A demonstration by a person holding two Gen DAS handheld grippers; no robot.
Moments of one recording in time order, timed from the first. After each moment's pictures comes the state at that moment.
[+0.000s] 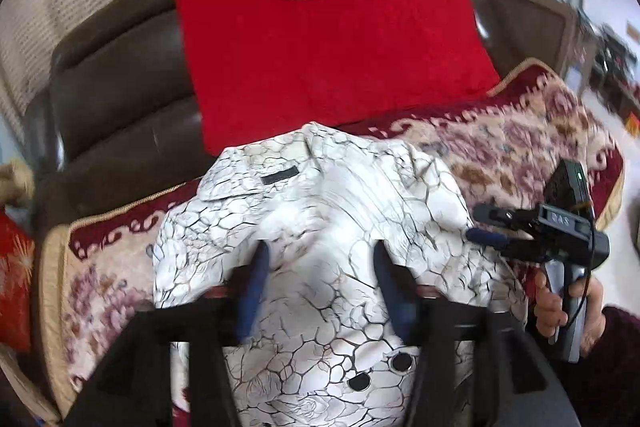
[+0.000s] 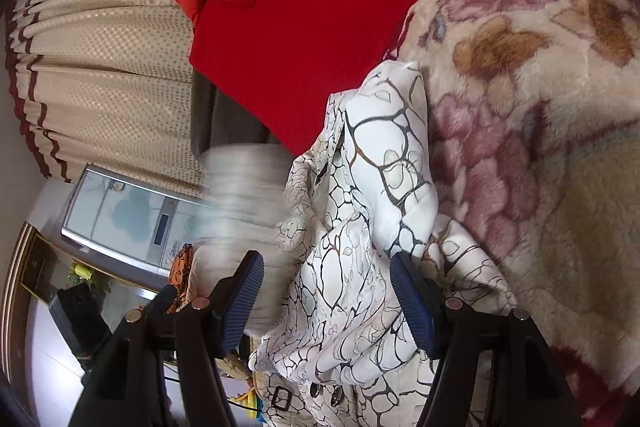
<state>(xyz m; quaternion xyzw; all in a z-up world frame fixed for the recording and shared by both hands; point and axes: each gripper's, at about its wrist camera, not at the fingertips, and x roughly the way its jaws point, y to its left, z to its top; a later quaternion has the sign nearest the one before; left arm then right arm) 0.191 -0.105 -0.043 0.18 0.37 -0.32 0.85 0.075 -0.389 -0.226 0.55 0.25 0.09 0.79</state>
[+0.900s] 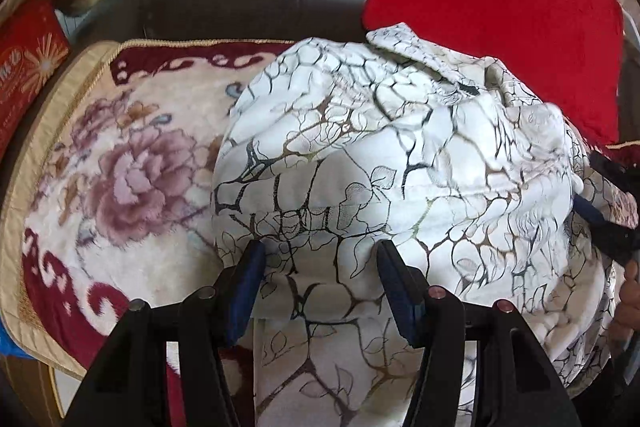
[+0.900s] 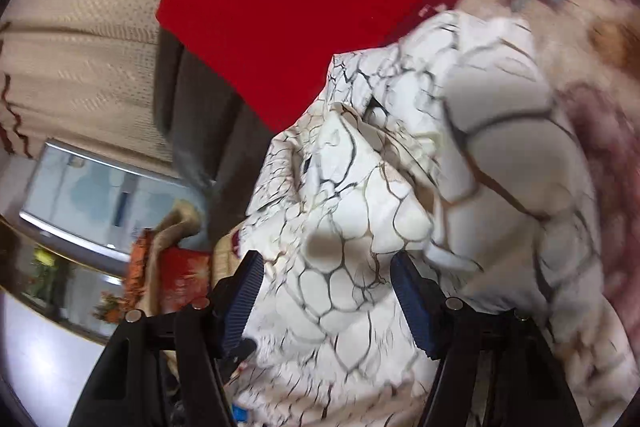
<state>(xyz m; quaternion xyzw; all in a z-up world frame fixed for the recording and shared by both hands) 0.270 0.006 -0.191 0.04 0.49 -0.14 0.86 0.195 -0.341 -0.219 0.49 0.33 0.05 0.80</state>
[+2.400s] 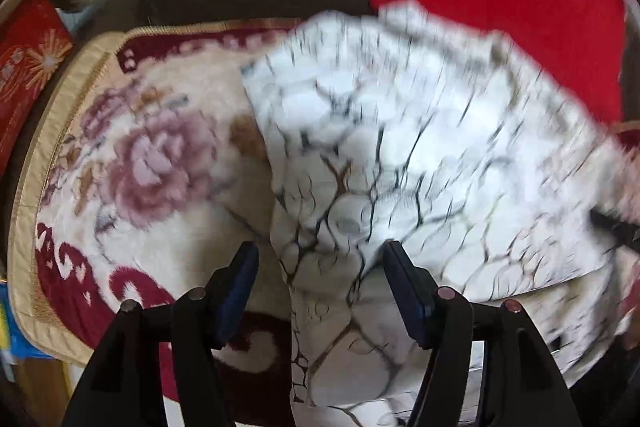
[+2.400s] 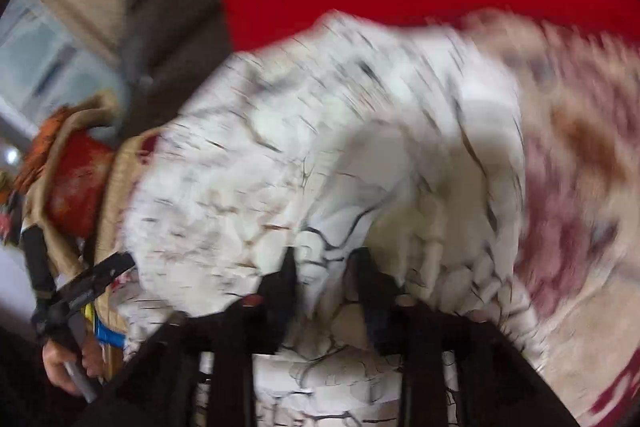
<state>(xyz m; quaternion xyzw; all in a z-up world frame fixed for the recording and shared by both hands) 0.266 0.017 -0.195 0.09 0.54 -0.13 0.83 0.177 -0.307 -0.200 0.28 0.47 -0.01 0.84</state>
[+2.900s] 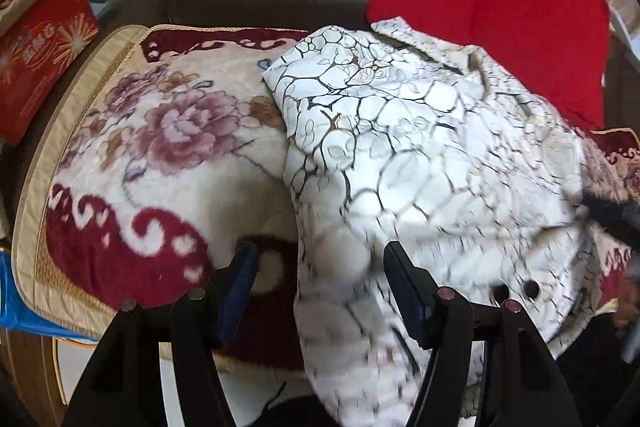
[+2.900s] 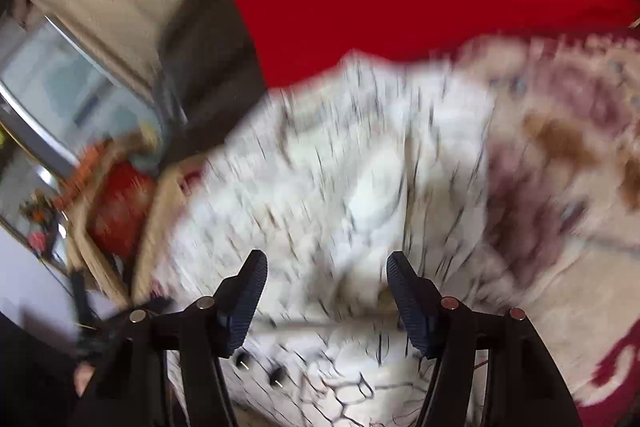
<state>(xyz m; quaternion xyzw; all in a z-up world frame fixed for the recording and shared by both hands) 0.197 0.047 -0.155 0.04 0.50 -0.15 0.85 0.140 -0.313 -0.179 0.30 0.42 0.03 0.86</state>
